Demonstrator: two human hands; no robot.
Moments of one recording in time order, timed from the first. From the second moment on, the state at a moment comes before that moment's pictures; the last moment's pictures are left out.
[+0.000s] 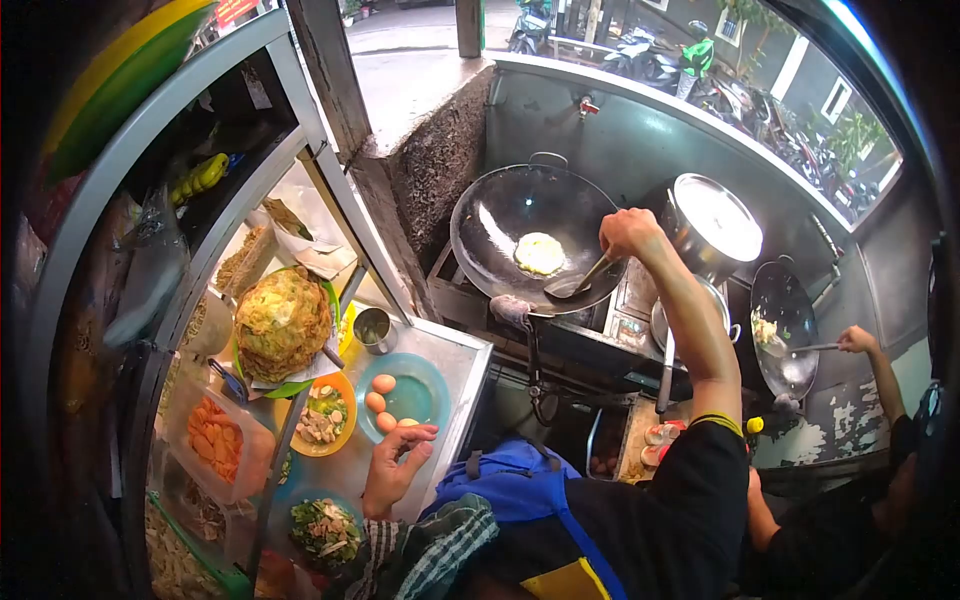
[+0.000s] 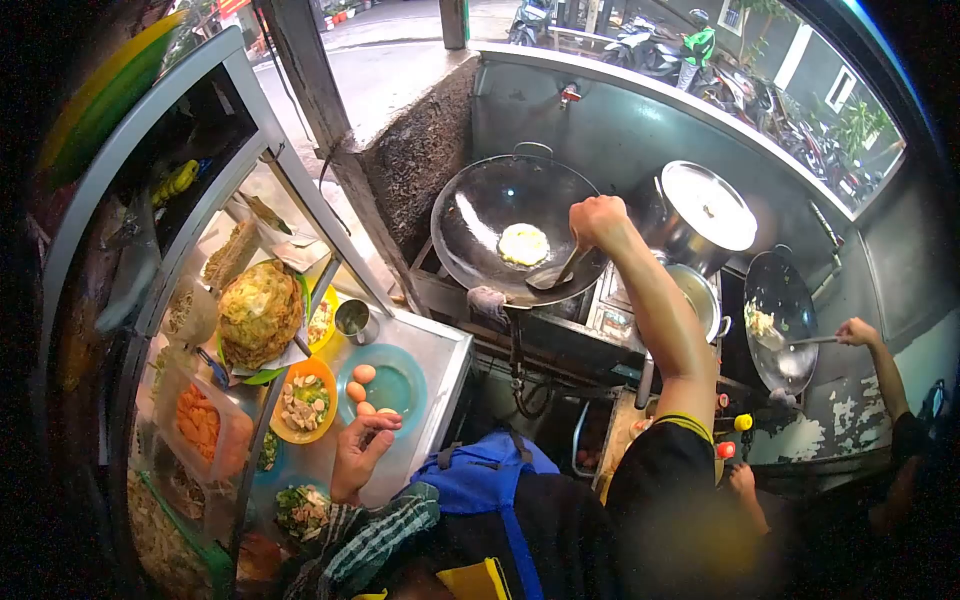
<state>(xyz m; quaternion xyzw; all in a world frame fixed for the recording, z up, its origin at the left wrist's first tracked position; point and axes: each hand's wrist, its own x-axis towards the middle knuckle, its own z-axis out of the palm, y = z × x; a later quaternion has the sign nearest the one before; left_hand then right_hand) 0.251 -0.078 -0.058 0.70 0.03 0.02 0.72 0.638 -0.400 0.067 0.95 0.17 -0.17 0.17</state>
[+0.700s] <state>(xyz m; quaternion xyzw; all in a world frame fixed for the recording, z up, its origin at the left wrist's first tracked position) 0.258 -0.081 -0.055 0.71 0.04 0.01 0.71 0.610 -0.389 -0.172 0.98 0.06 0.11 -0.14</state>
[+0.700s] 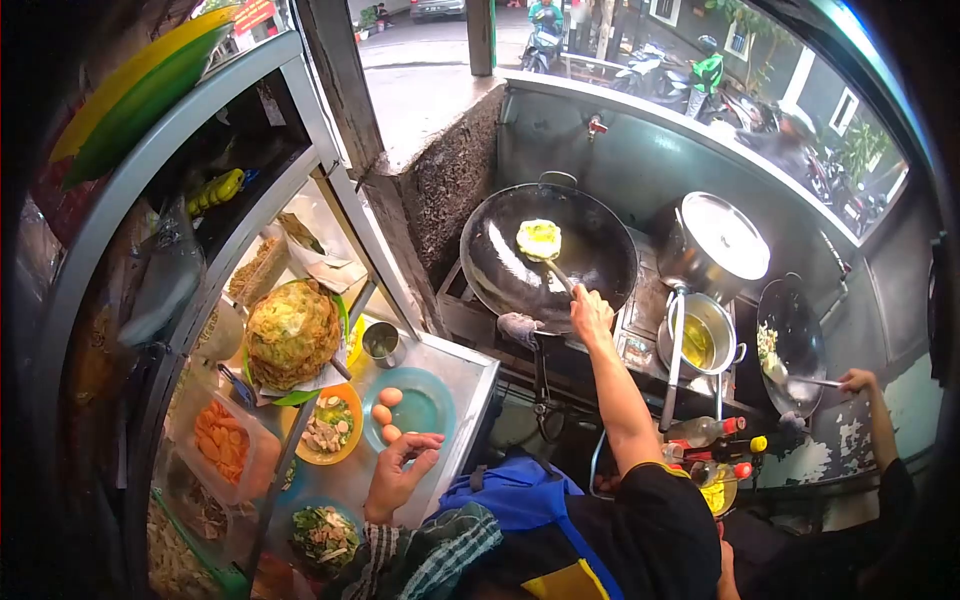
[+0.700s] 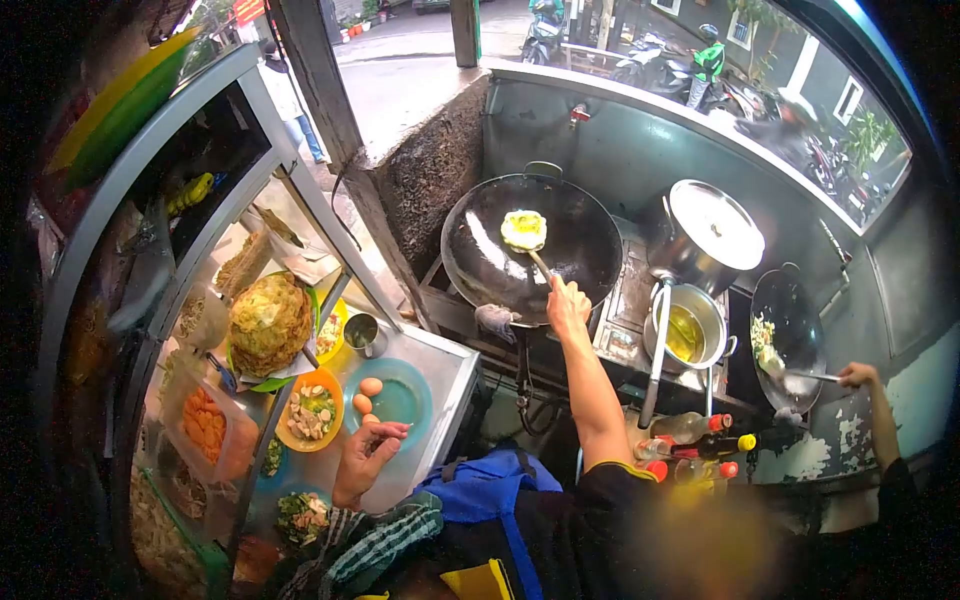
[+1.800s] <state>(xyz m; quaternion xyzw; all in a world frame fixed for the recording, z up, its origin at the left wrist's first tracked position) 0.241 -0.041 -0.017 0.51 -0.39 -0.14 0.75 0.701 -0.281 0.076 0.93 0.25 0.02 0.25</state>
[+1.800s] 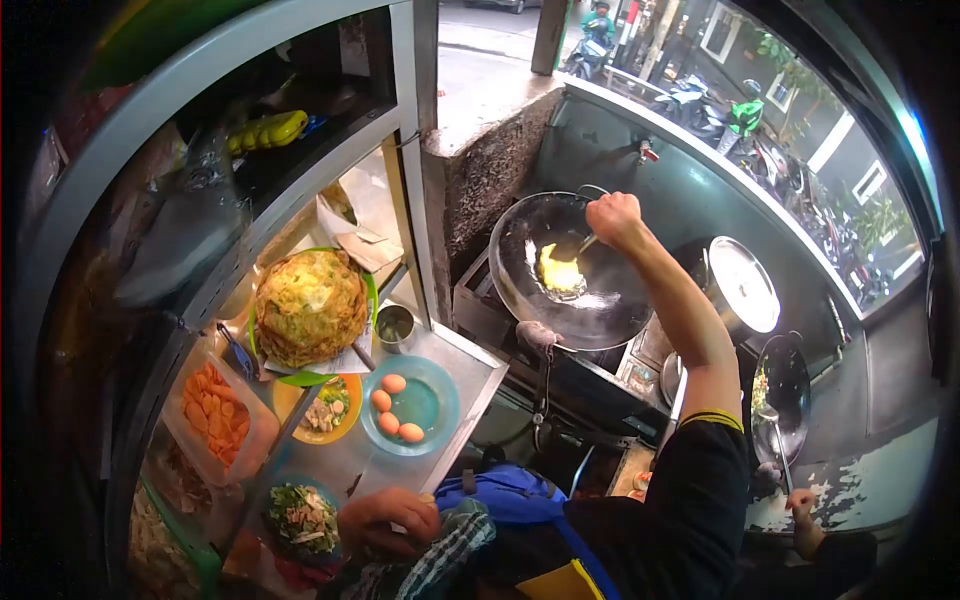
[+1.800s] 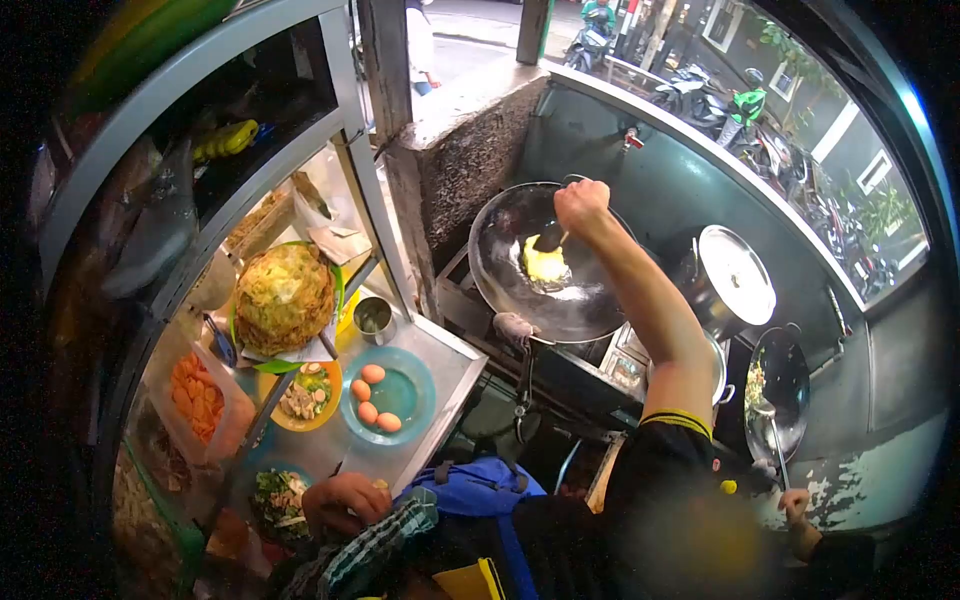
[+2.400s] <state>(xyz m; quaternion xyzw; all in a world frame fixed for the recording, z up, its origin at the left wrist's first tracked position) 0.280 -0.075 0.031 0.53 -0.31 -0.11 0.78 0.655 -0.428 -0.010 0.96 0.20 0.14 0.15</state>
